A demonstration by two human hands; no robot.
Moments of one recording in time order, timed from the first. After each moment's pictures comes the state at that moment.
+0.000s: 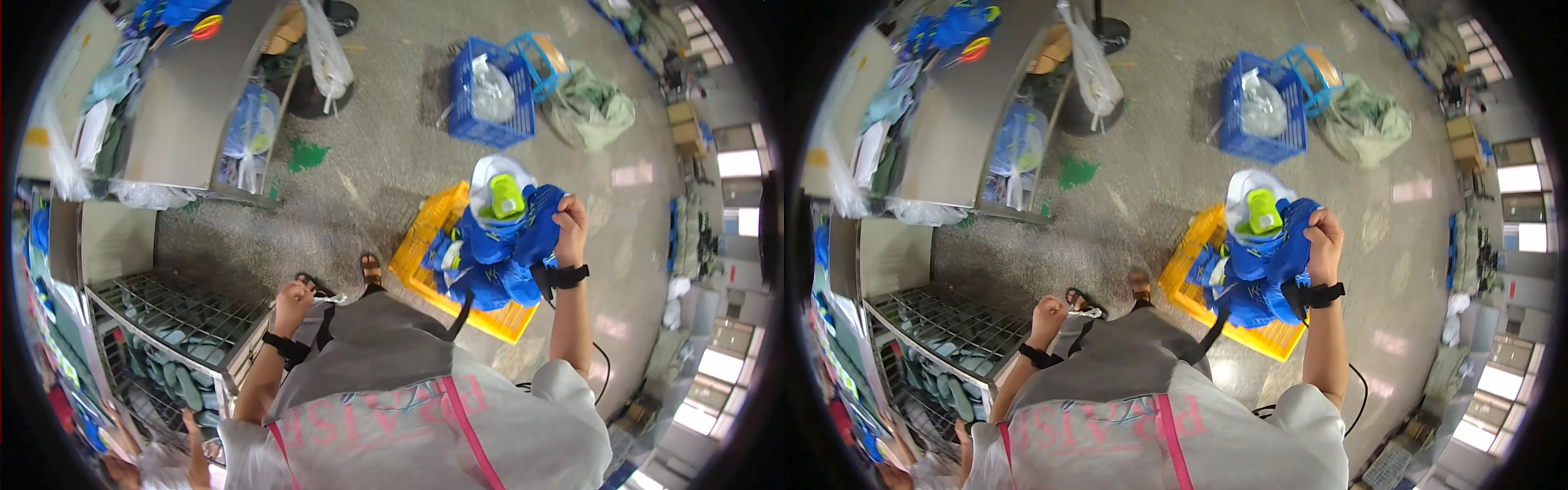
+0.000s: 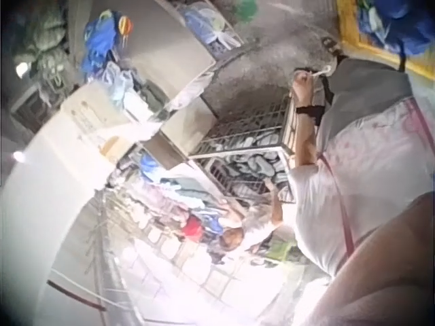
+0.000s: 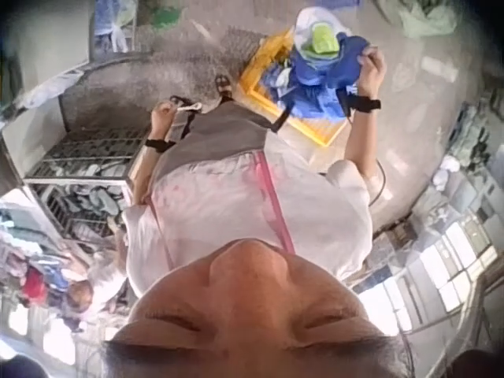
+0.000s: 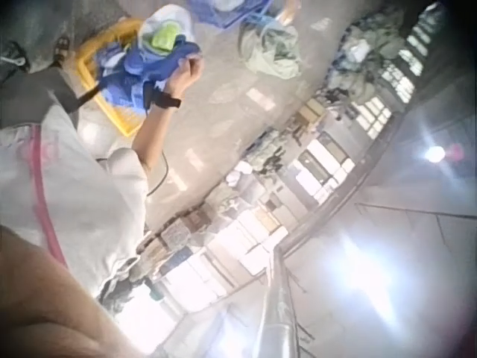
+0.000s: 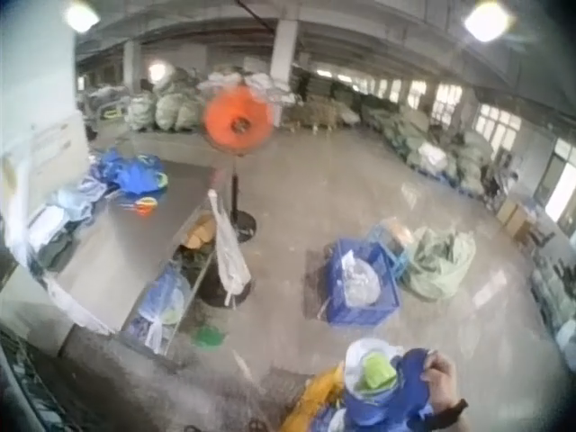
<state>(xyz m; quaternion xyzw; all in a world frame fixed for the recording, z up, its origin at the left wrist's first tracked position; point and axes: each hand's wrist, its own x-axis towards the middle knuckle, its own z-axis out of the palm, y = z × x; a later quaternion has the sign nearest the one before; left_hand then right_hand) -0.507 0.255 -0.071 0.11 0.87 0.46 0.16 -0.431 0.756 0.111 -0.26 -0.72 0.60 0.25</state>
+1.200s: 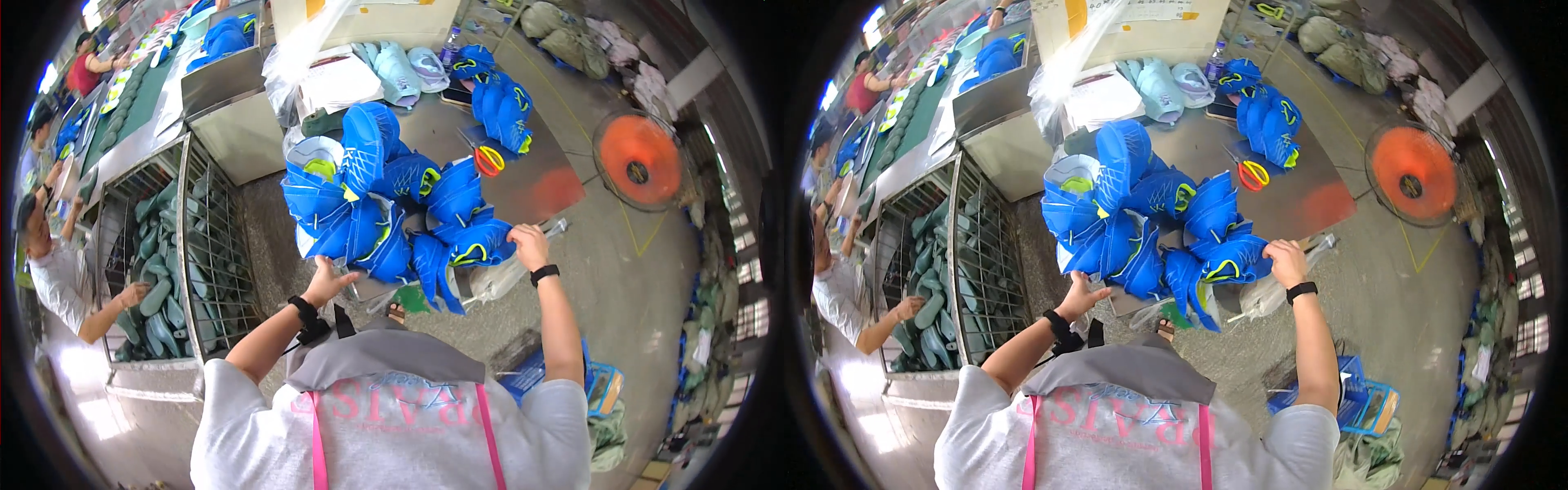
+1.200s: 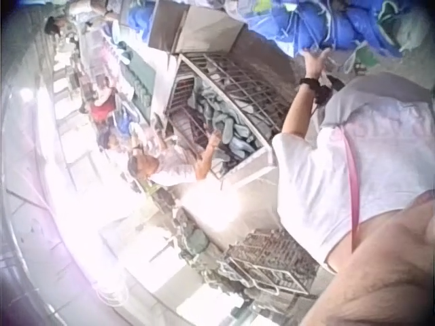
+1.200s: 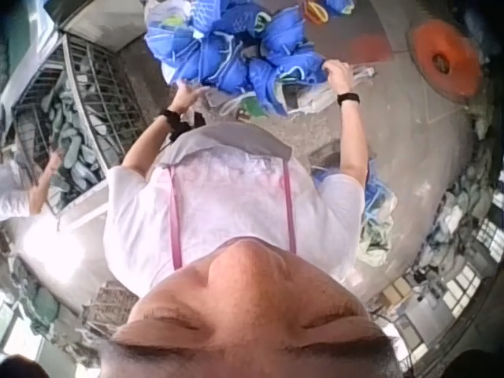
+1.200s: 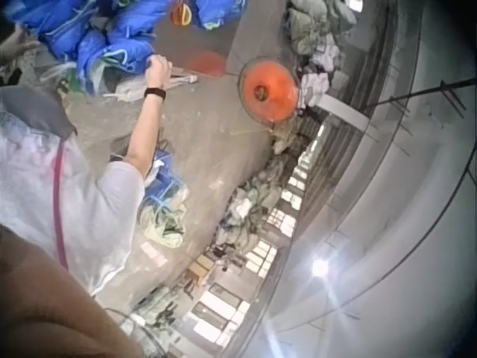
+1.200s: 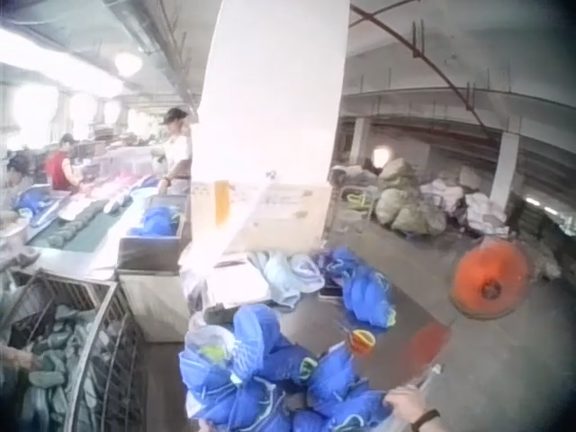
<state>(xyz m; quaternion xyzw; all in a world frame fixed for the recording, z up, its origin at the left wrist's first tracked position) -0.801 0.110 -0.056 -0.25 0.76 0.59 -0.07 -1.090 0.451 0.077 0.48 -0.86 0.13 0.08</state>
